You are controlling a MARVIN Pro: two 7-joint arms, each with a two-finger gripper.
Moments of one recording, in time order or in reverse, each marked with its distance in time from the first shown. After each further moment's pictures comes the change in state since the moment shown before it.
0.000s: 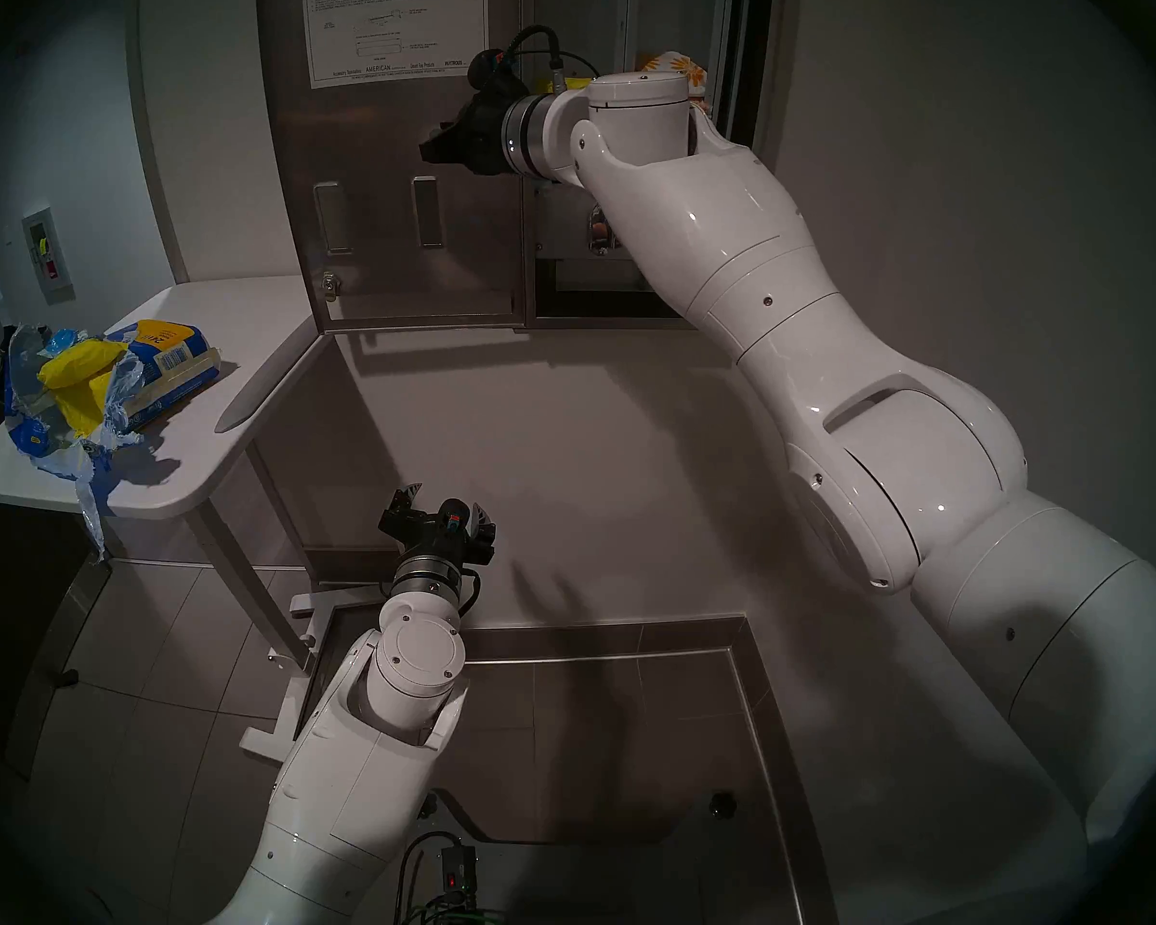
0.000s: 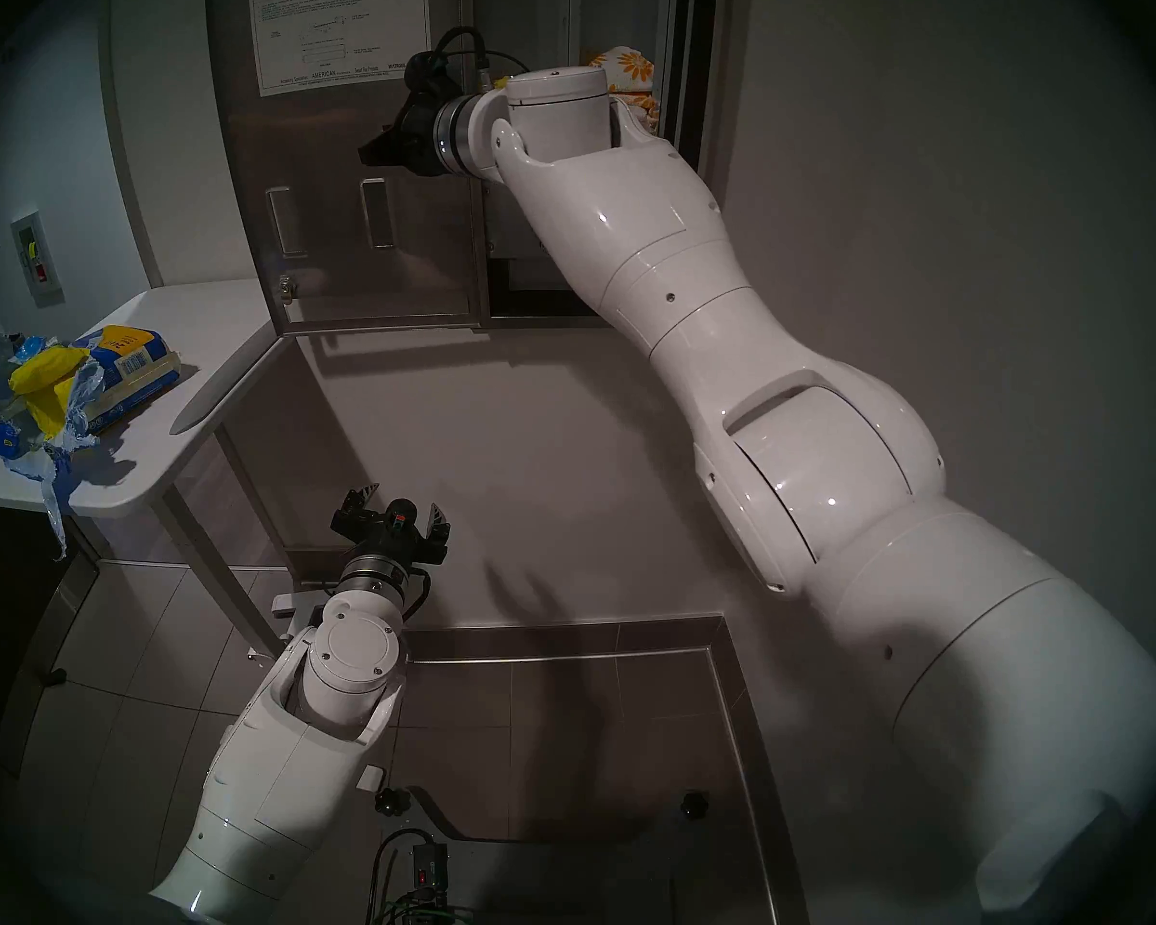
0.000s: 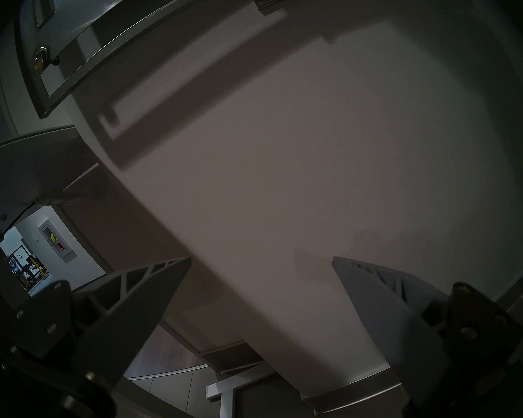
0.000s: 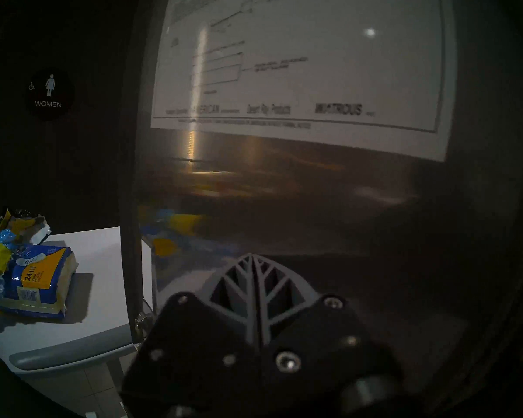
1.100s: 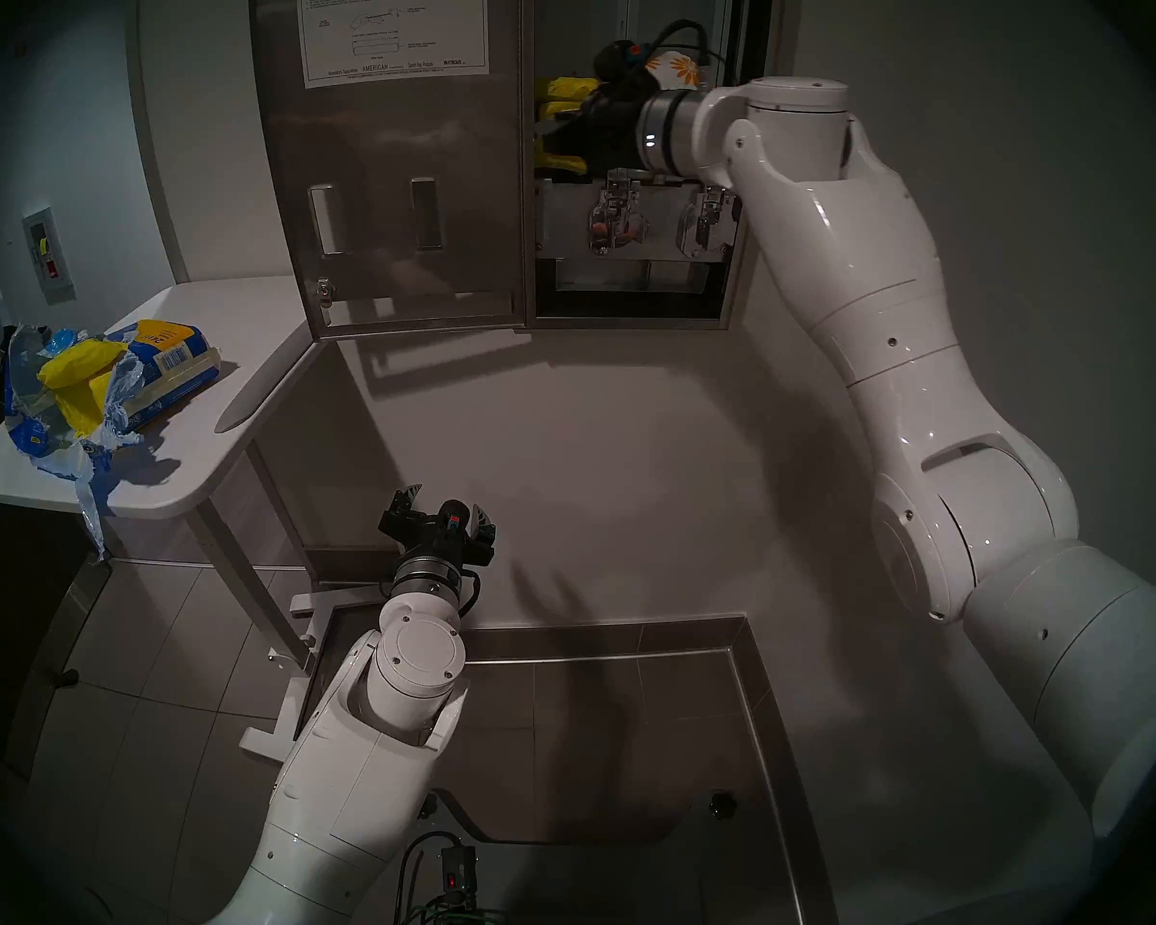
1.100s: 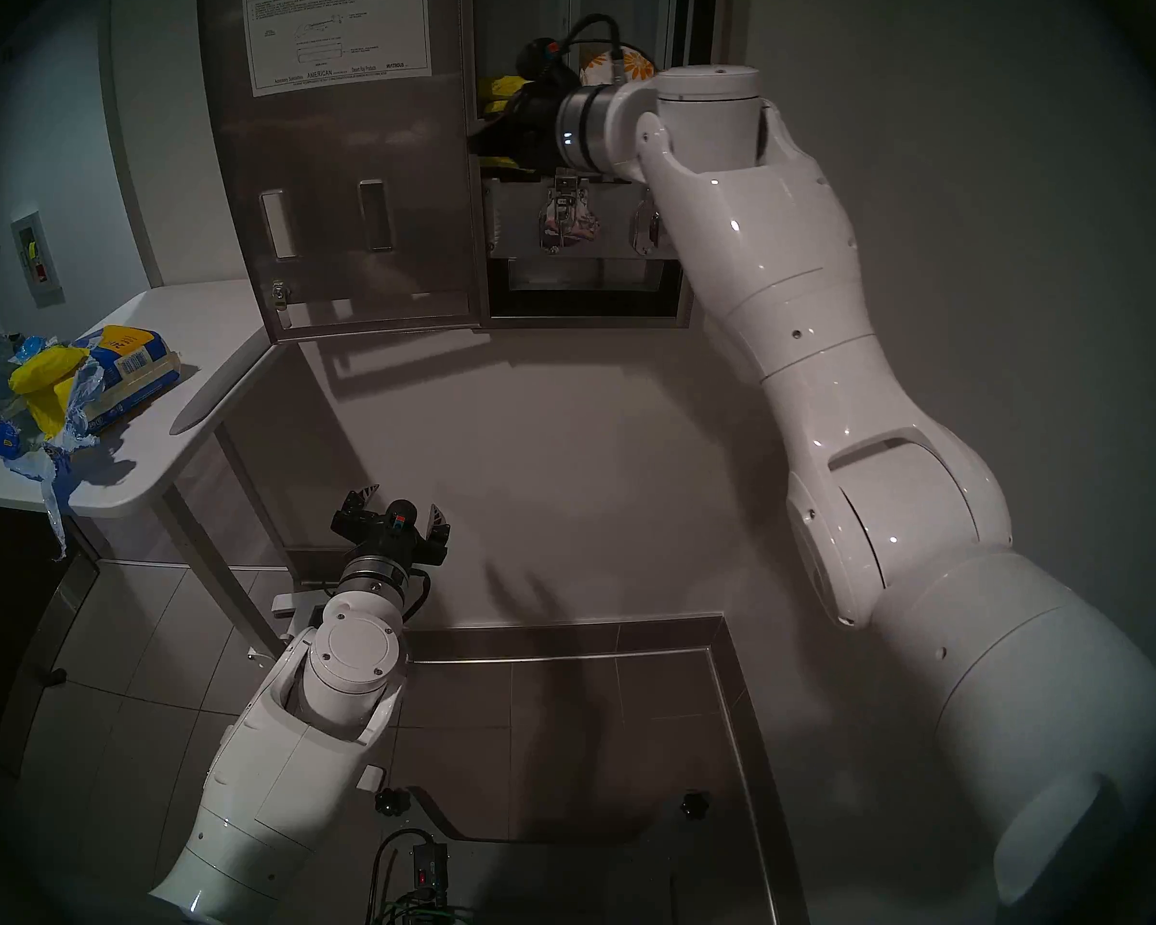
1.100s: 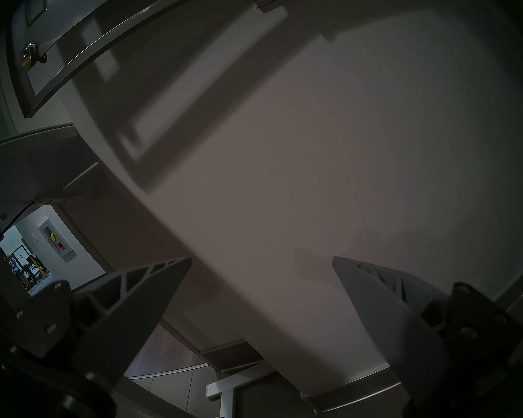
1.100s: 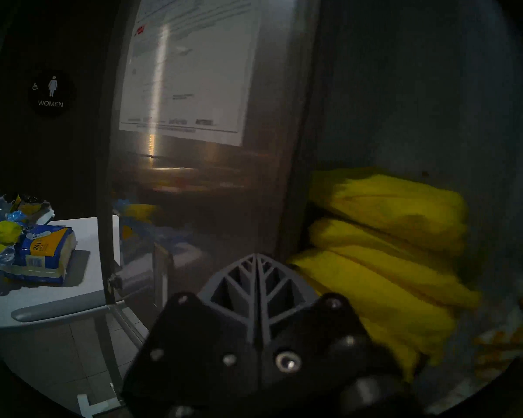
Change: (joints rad) left arm 0.000 0.000 0.001 0.004 -0.001 0.000 0.002; right arm -0.148 0.261 0.219 -0.300 -0.082 0.150 0.235
